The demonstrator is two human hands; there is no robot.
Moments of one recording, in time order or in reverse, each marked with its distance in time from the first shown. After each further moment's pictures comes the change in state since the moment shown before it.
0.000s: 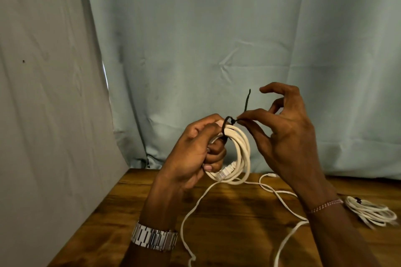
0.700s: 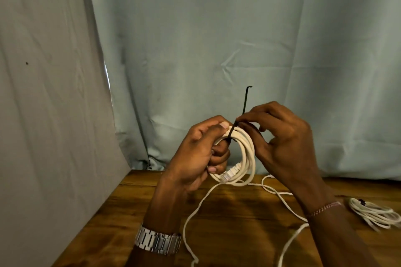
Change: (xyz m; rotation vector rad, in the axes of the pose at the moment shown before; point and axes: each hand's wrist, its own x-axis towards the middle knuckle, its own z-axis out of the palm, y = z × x) left_hand -0.001 0.002 0.003 0.026 0.007 -0.013; right_hand -0.006 -0.001 0.009 0.115 0.008 -0.030
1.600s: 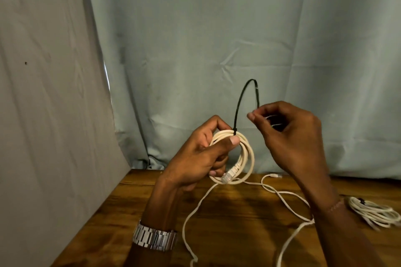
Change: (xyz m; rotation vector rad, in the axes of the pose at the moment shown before) left_hand 0.000 -0.004 -0.004 0.215 -0.015 -0.013; right_hand 0.009 -0.010 -0.013 0.211 0.008 0.452
